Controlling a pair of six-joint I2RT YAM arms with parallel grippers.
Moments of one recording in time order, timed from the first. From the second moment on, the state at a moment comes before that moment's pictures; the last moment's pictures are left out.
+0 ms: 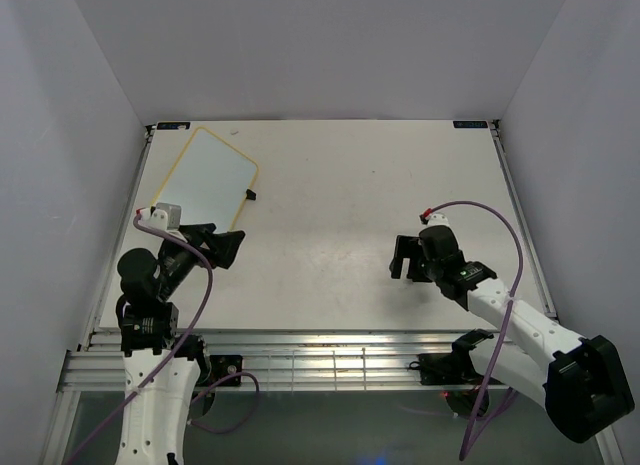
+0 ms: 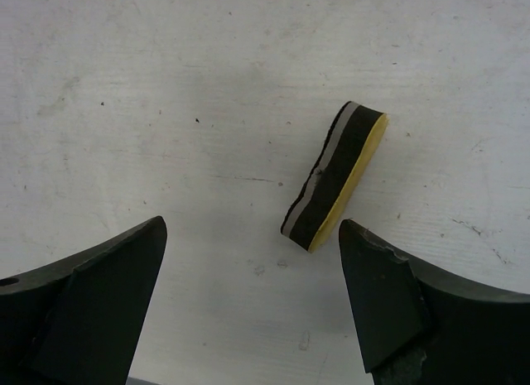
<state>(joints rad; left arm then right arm) 0.07 0.40 0.55 -0.19 0.56 -0.37 0.50 0.97 0.47 -0.31 0.12 0.44</state>
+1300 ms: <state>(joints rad) -0.09 0.36 0.93 -0.68 -0.04 -0.25 0.50 0.58 1.01 -0.87 0.23 0.30</state>
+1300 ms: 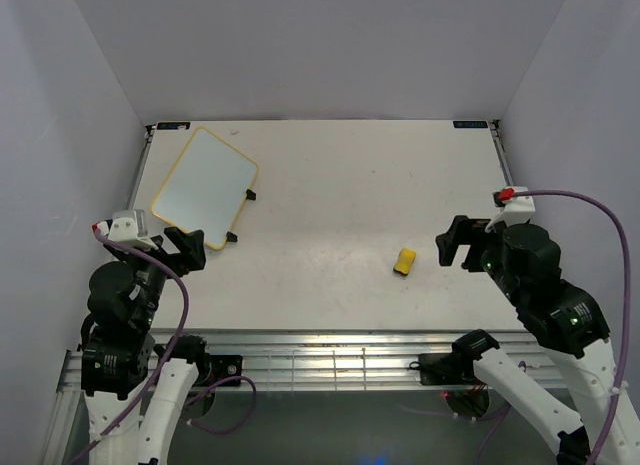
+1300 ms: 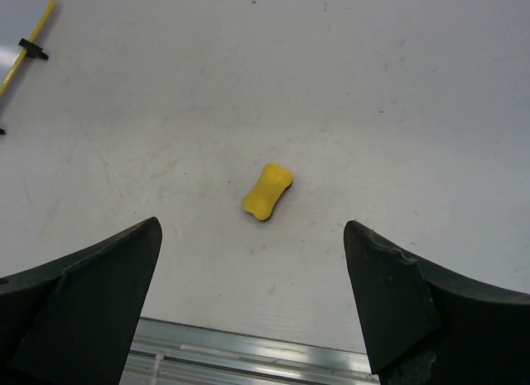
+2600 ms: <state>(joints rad) -0.12 0.34 0.97 -0.79 -0.23 -0.26 0.50 0.37 1.14 -1.12 0.46 0.19</state>
